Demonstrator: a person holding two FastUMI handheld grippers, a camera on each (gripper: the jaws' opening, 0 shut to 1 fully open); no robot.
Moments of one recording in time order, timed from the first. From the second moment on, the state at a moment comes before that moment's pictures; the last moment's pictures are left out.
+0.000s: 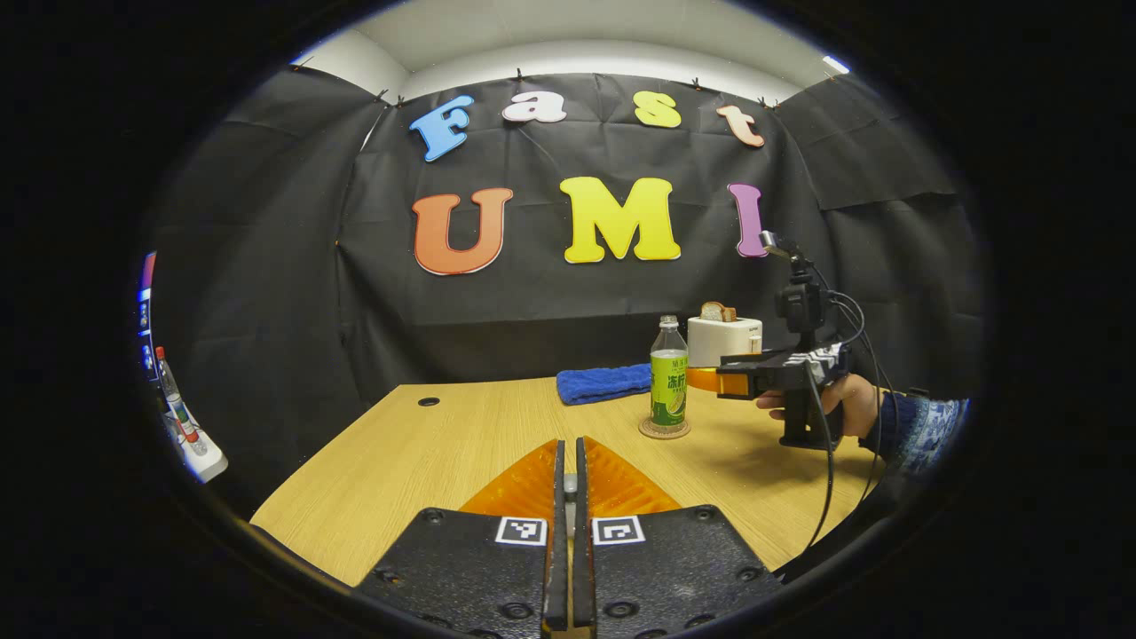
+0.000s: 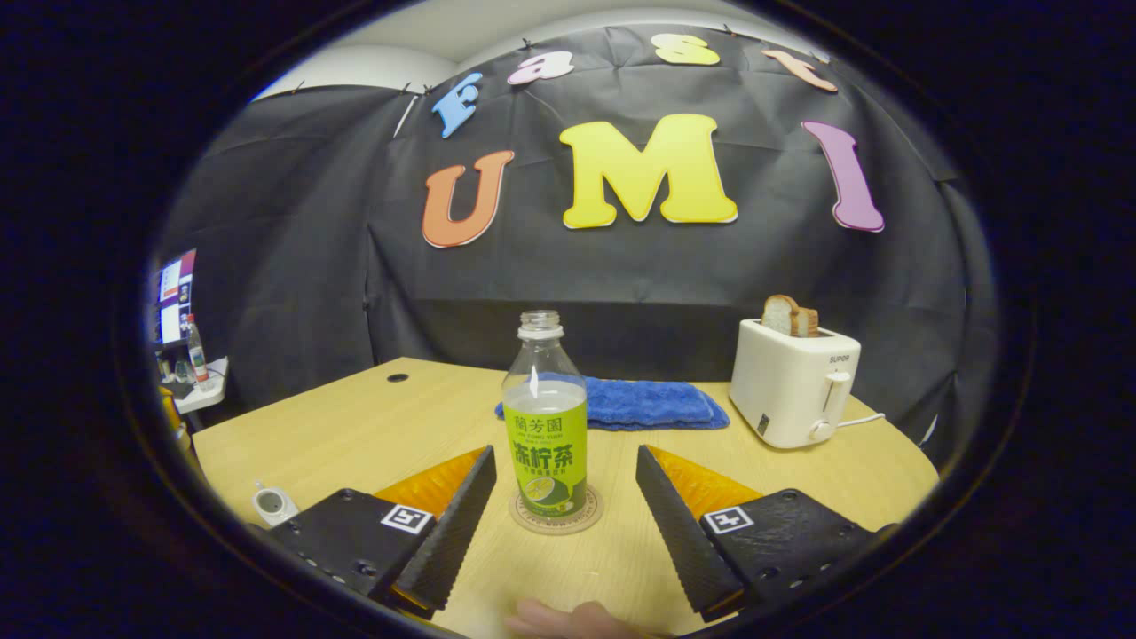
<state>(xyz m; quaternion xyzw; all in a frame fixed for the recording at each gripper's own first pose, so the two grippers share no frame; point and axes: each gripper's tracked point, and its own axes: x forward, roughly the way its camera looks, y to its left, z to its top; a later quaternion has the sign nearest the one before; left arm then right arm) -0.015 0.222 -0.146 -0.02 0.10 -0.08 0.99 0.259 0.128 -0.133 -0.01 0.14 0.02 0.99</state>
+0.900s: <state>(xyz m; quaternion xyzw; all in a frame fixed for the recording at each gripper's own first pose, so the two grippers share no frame) 0.034 0.200 -0.216 -0.07 0.13 -0.04 0.99 0.148 0.136 -0.118 -0.04 0.06 0.04 1.00</state>
